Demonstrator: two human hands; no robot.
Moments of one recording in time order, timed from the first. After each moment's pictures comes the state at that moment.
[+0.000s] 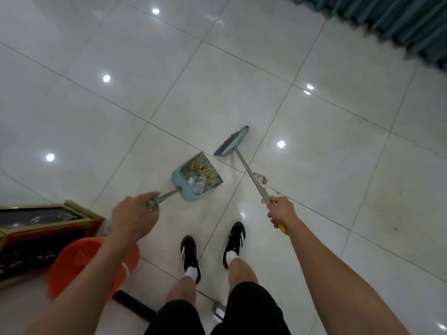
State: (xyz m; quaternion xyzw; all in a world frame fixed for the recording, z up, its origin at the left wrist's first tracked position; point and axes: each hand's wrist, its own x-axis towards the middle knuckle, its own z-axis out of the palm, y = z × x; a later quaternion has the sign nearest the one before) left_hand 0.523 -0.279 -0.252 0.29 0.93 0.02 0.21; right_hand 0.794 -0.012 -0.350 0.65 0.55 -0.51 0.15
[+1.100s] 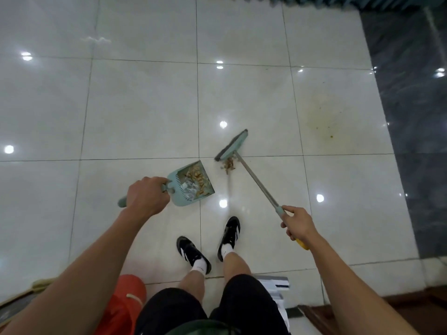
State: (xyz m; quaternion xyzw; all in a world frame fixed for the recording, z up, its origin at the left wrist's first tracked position) left_hand 0.582 -0.211 -0.262 0.57 0.78 -0.10 0.23; right_hand 0.995 -0.204 -0.283 0.78 0.37 -0.50 -0.04
